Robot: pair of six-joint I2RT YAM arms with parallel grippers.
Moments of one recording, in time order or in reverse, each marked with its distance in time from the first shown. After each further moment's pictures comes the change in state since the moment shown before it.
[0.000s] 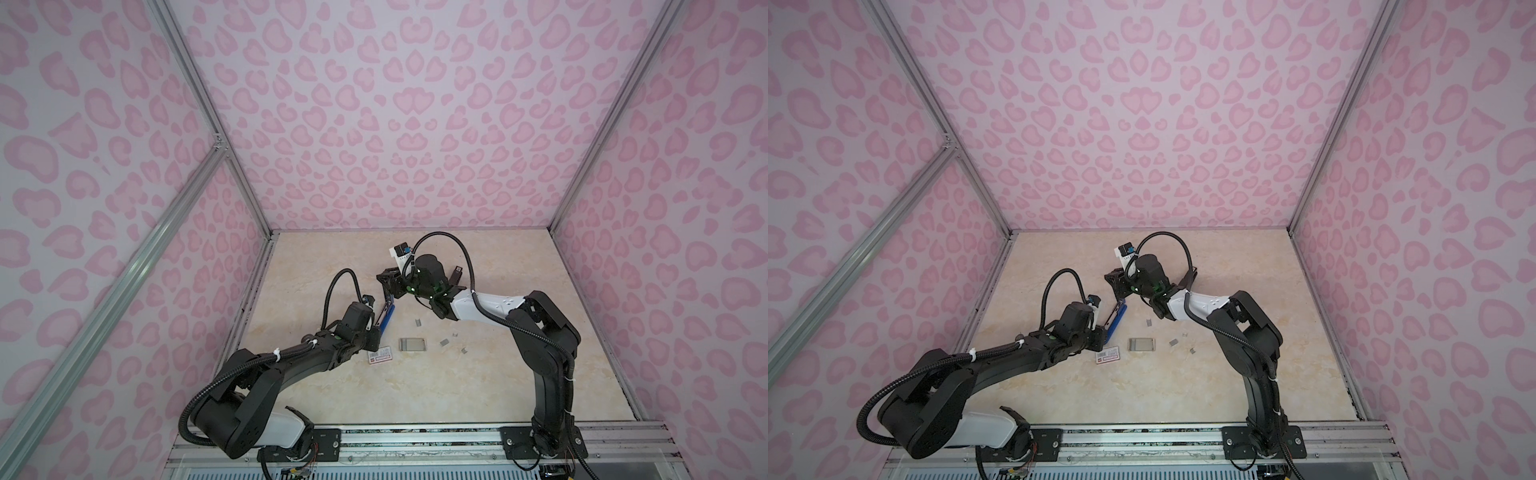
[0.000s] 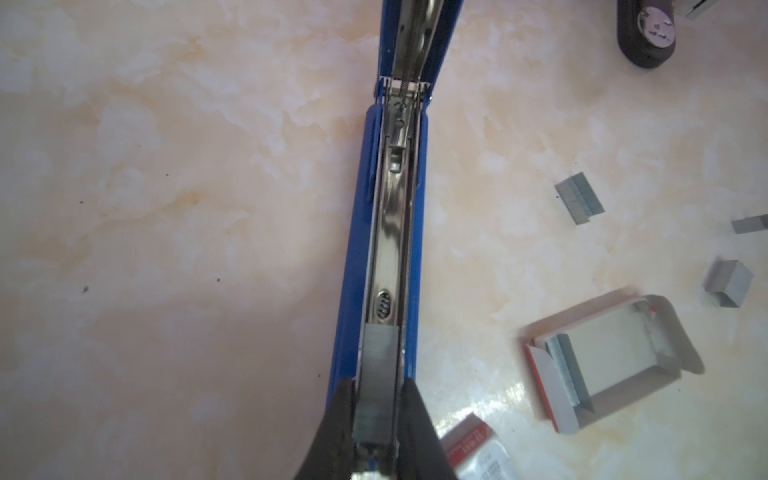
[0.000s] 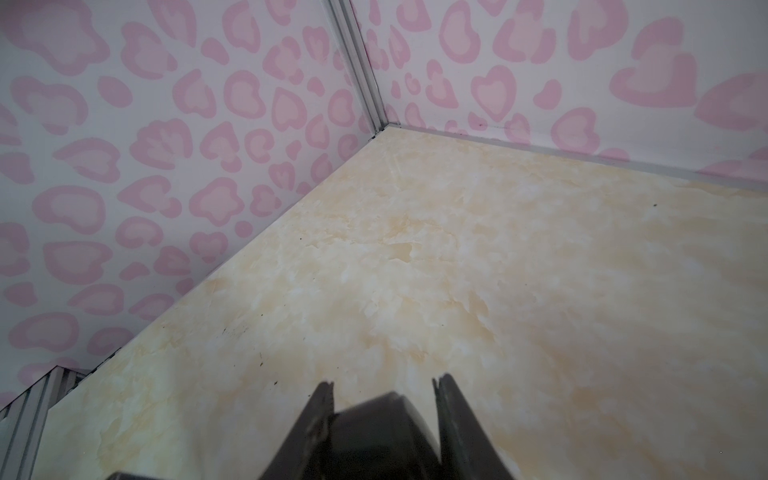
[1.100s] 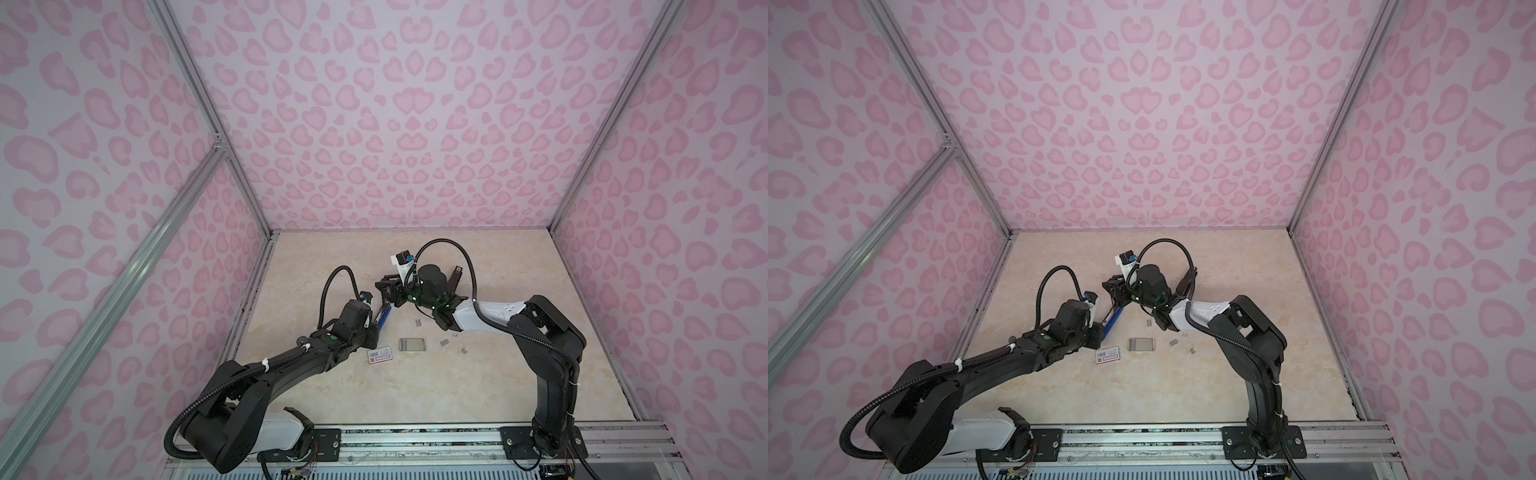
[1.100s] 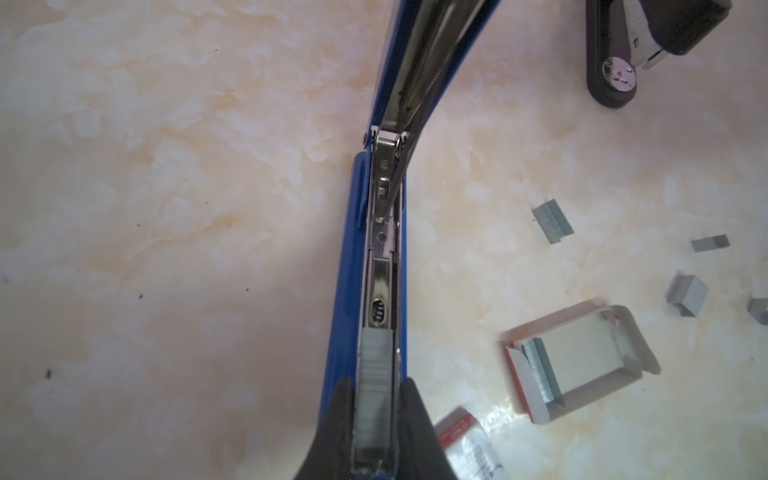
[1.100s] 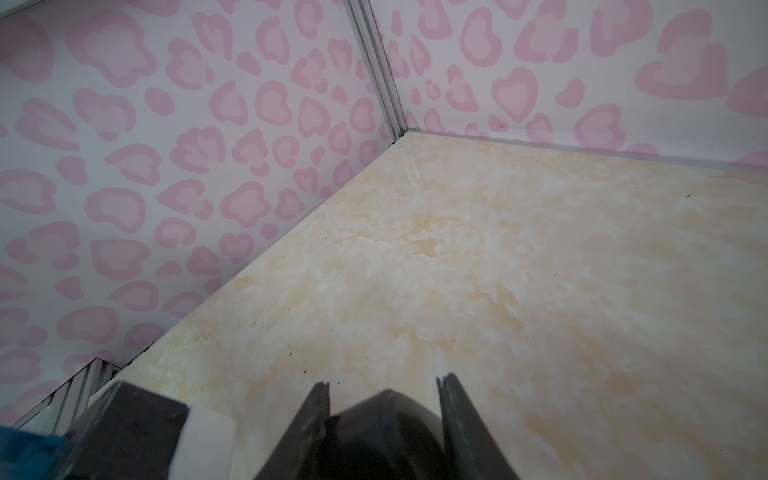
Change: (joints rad) left arm 0.000 -0.082 0.021 -0.053 -0.022 0.003; right arm 0.027 -0.041 -0.109 0.118 -0.006 0.041
